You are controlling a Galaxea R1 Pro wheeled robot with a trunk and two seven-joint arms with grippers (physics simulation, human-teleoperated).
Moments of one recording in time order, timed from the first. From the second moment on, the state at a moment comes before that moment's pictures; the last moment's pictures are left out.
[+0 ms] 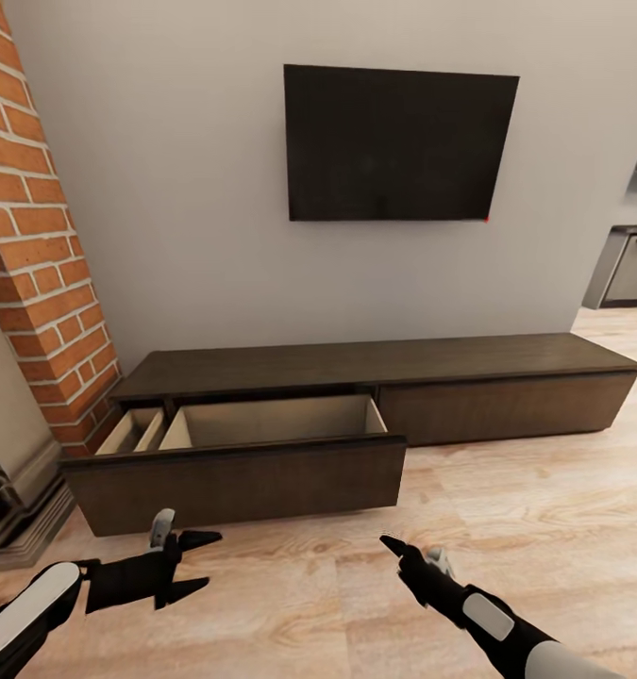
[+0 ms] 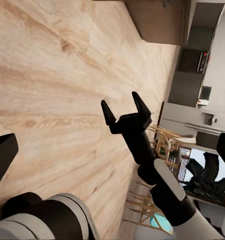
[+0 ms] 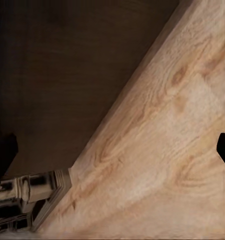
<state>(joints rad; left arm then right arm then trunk) -0.37 0.51 -0.42 -1.01 1.73 0.95 -0.21 -0.60 -0.12 0.66 -0.23 -1.57 0.26 0.50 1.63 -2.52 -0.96</state>
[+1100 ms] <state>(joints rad) -0.38 0.50 -0.36 -1.05 1.72 0.94 0.10 -0.60 -0.12 0.66 -0.24 -1.47 0.28 0.30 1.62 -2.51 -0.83</state>
